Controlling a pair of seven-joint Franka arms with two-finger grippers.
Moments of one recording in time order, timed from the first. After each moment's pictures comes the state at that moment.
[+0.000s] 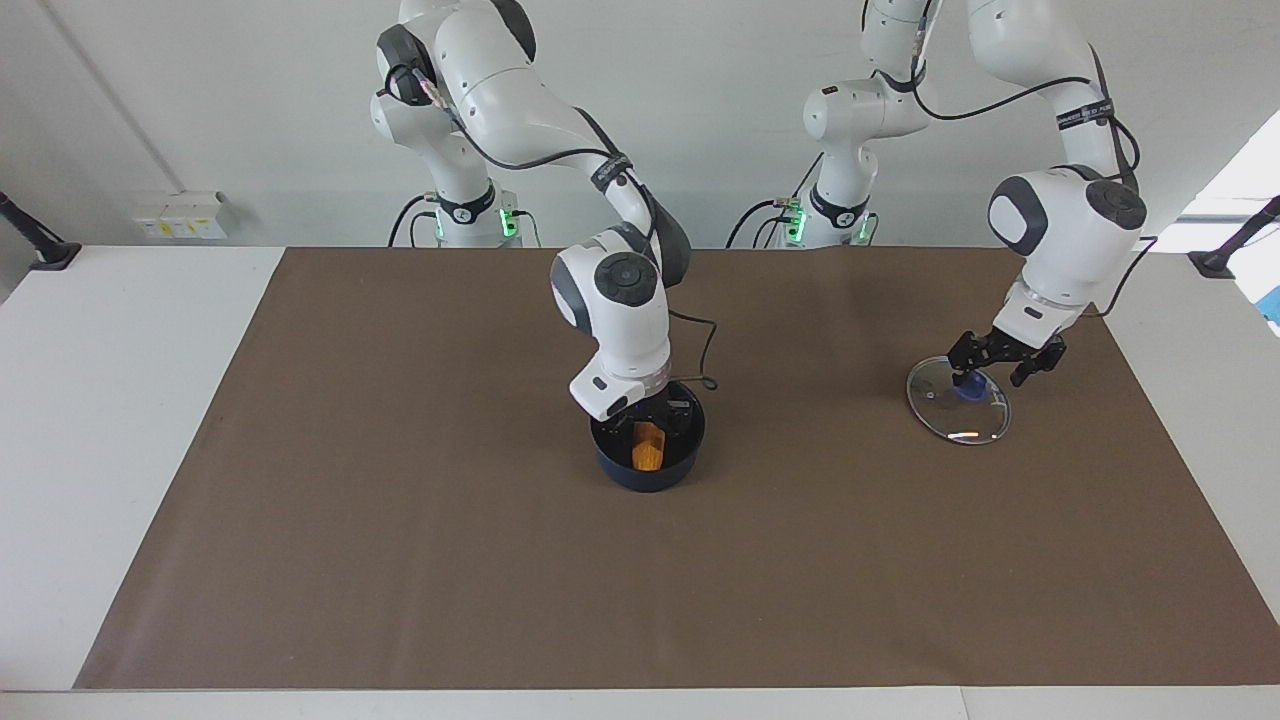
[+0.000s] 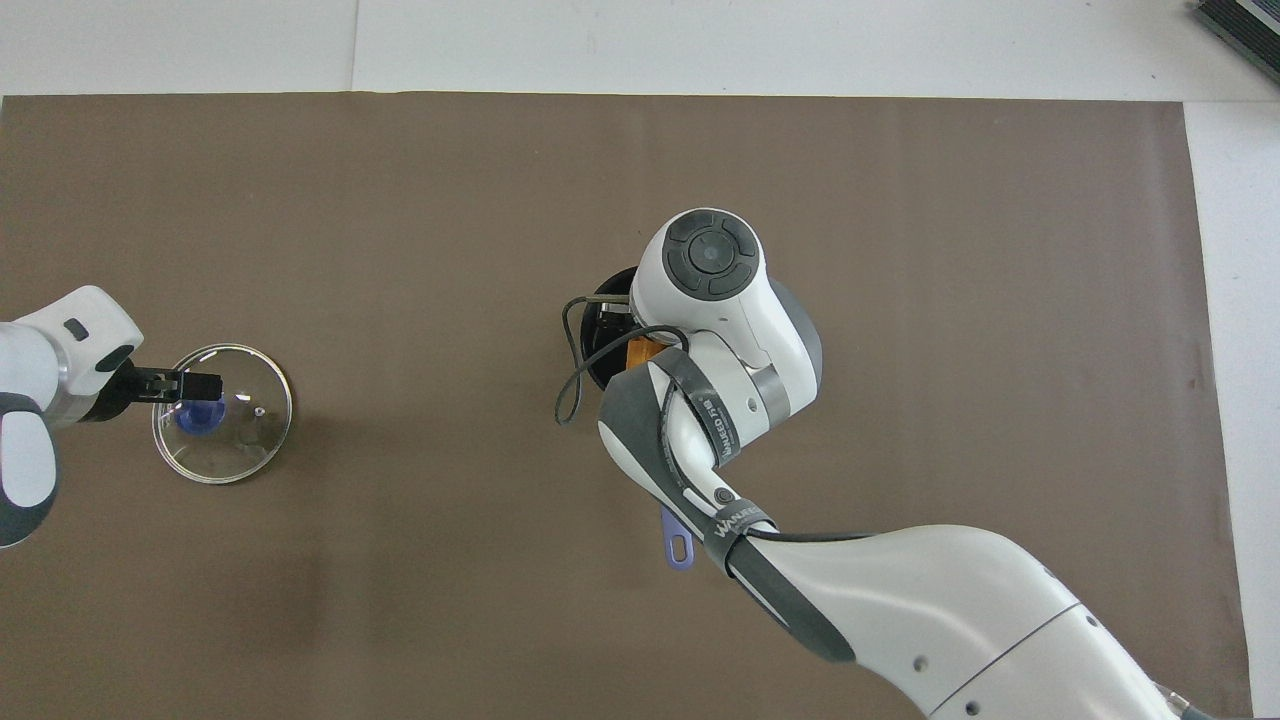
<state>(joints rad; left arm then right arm) 0.11 0.01 0.01 -2.19 -0.04 2.28 0.23 0.46 0.57 0.08 -1.51 -0.01 2.18 0.63</state>
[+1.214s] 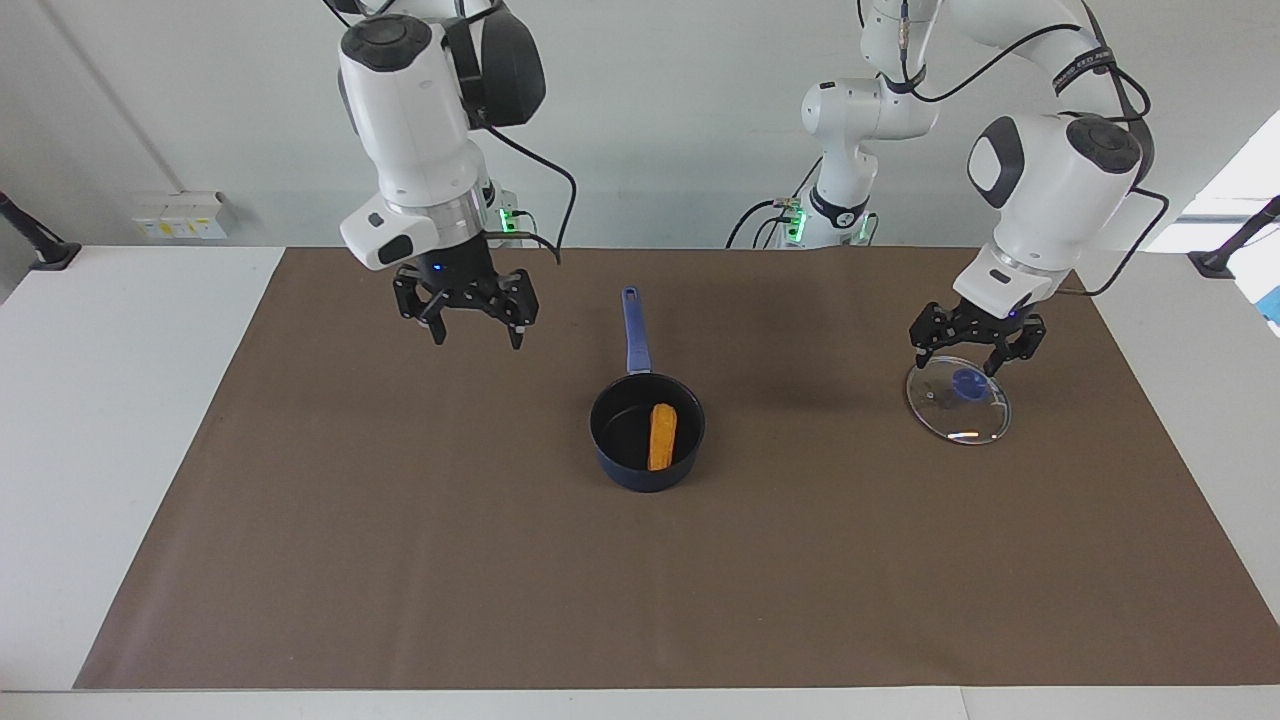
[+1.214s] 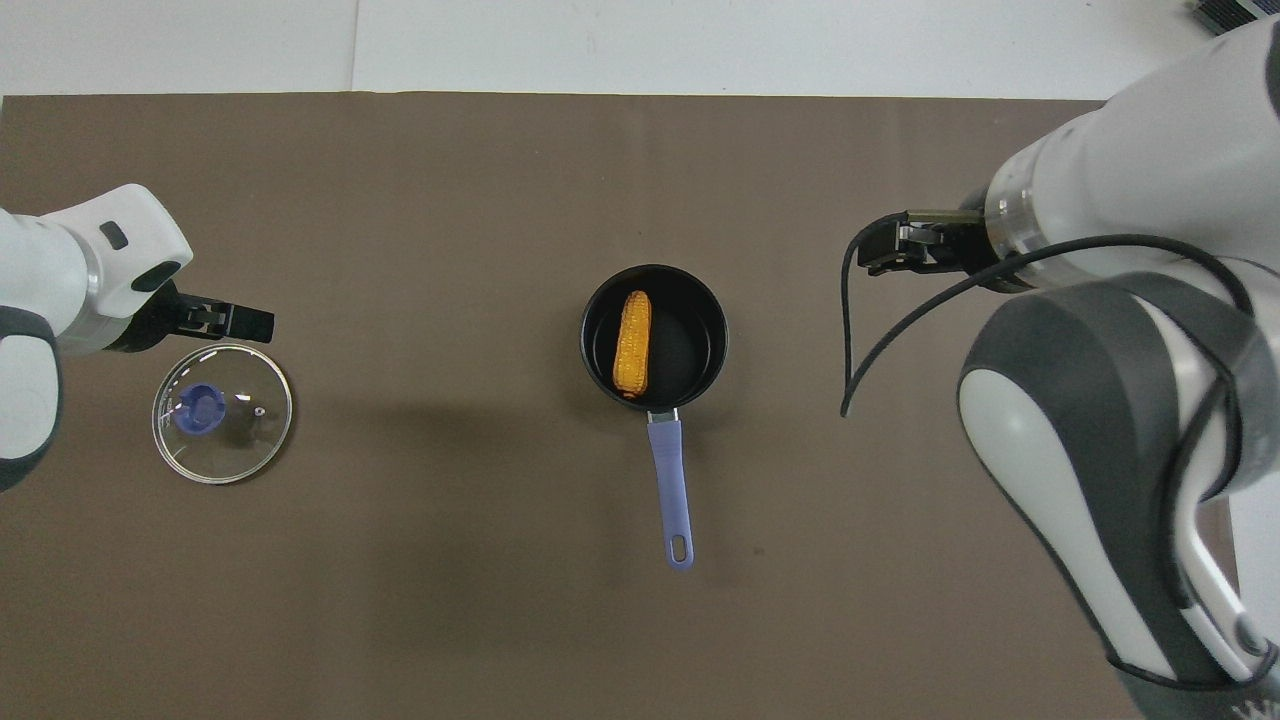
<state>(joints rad) -0.07 0.01 -0.01 -1.89 -0.04 1.98 0.13 0.18 0.13 0.06 -1.49 -0.02 1.72 0.33</state>
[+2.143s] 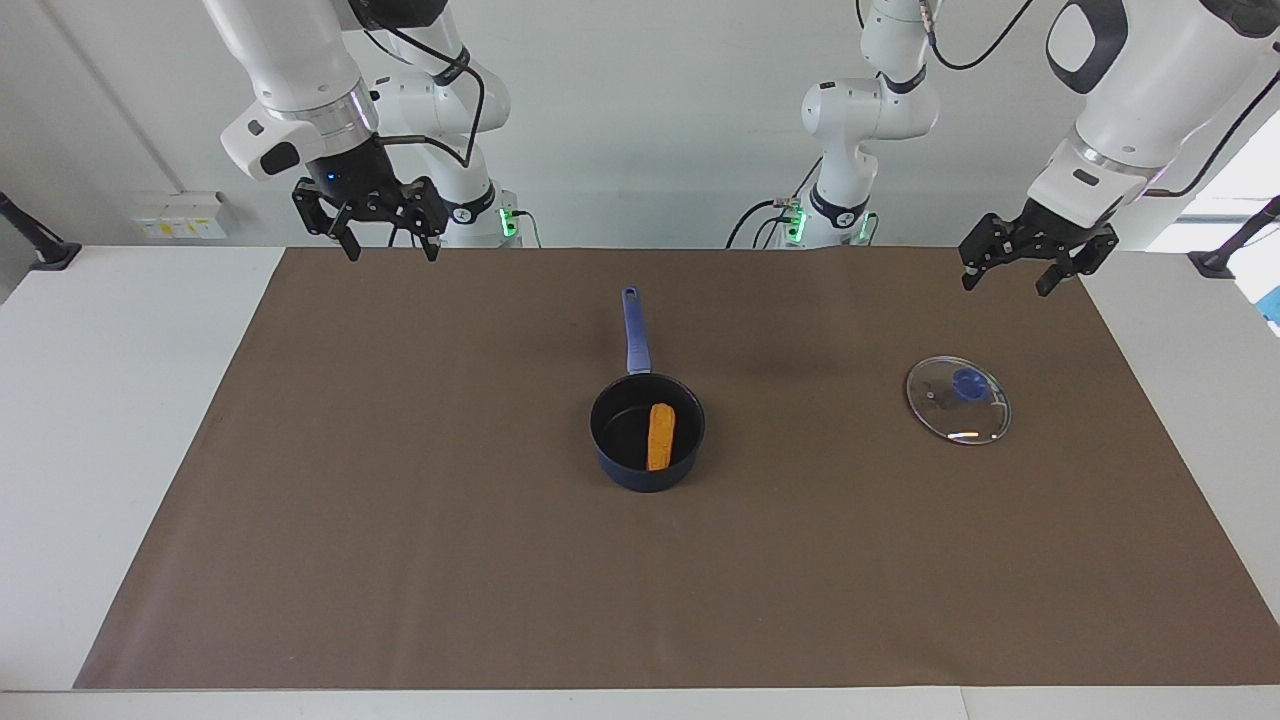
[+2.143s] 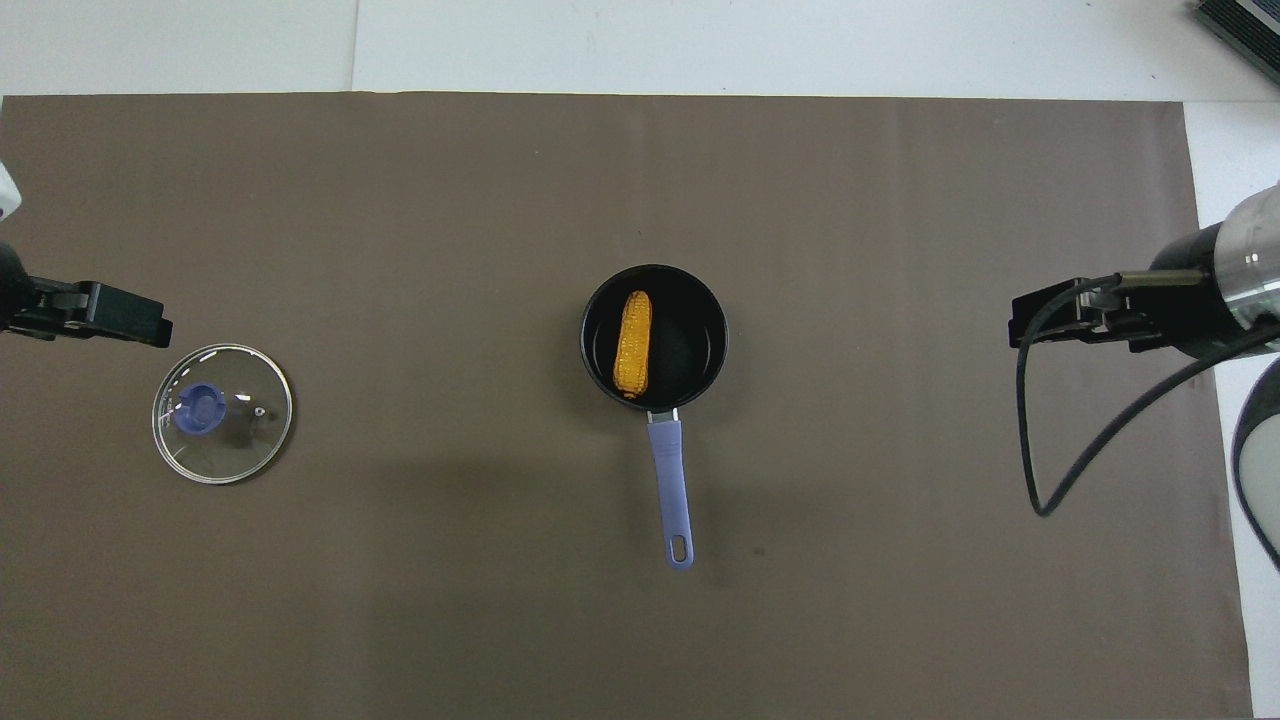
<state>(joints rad) -0.07 0.01 0.01 -1.56 -0.04 1.54 0.08 0.06 0.01 0.06 -1.51 0.03 1.51 0.16</state>
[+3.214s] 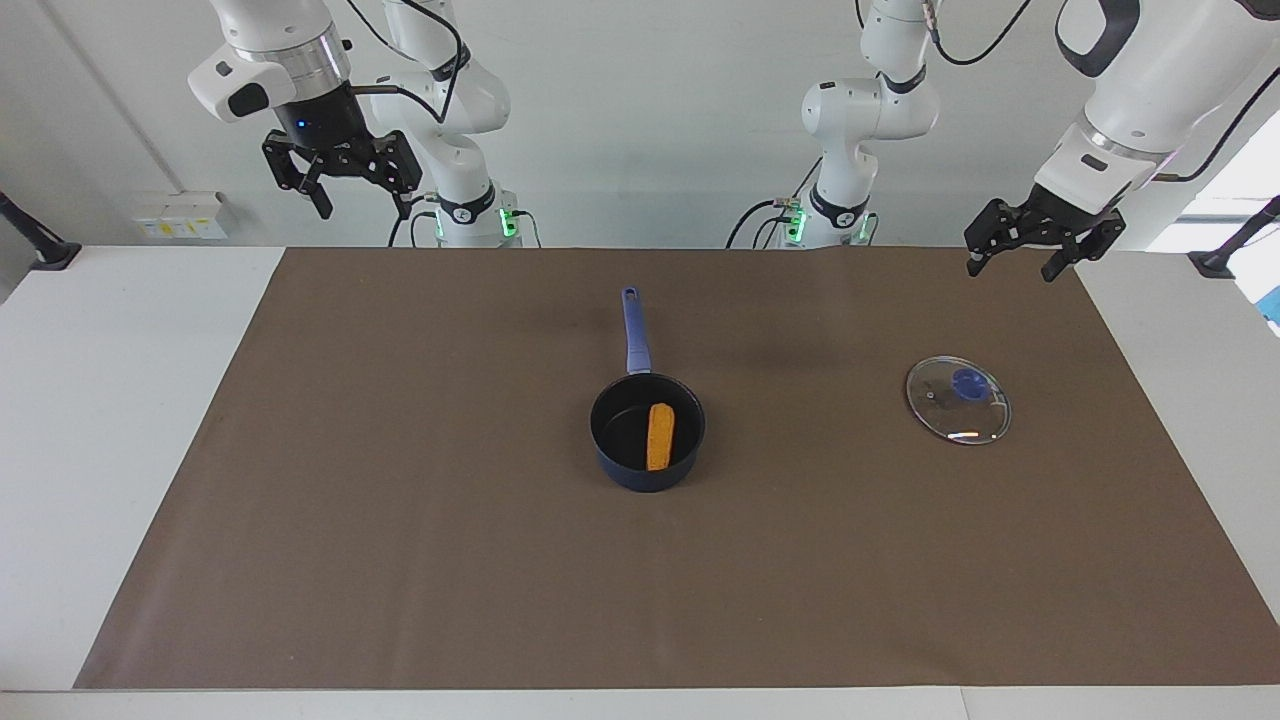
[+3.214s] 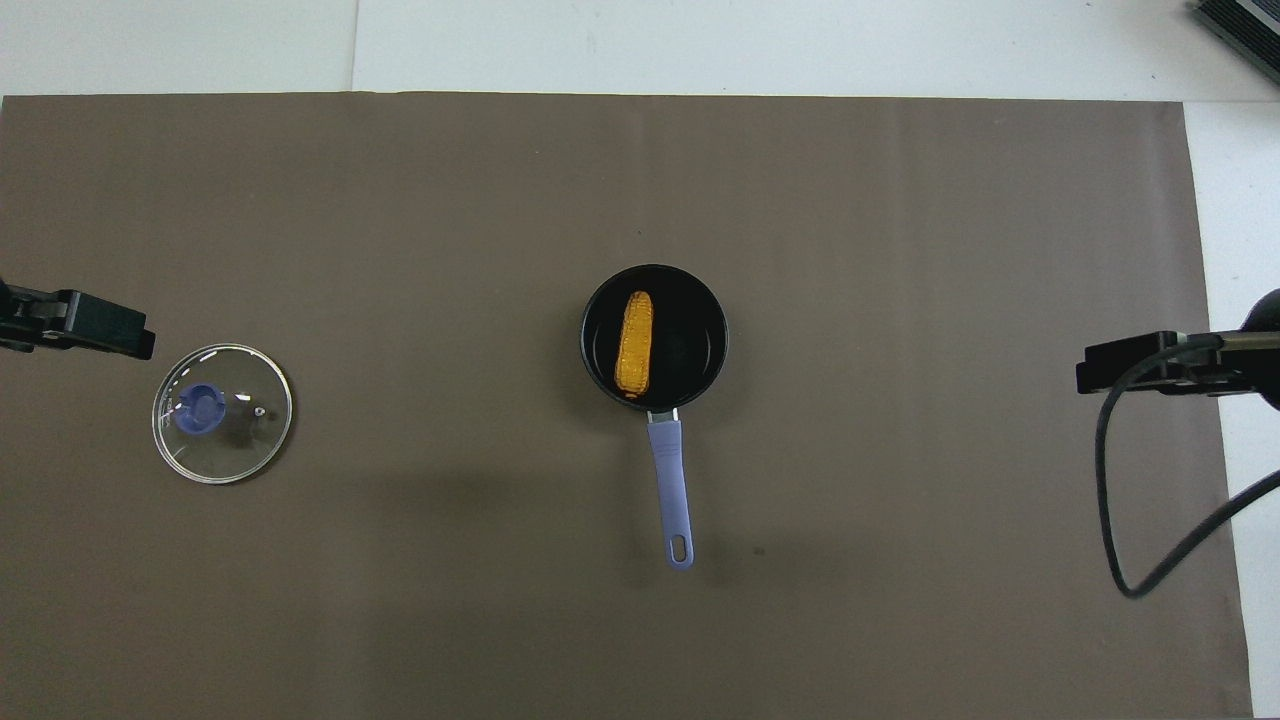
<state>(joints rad) -0.07 0.00 0.02 -1.54 -0.02 1.49 0.09 0.01 -0.10 0.07 -1.55 0.02 1.46 0.12</state>
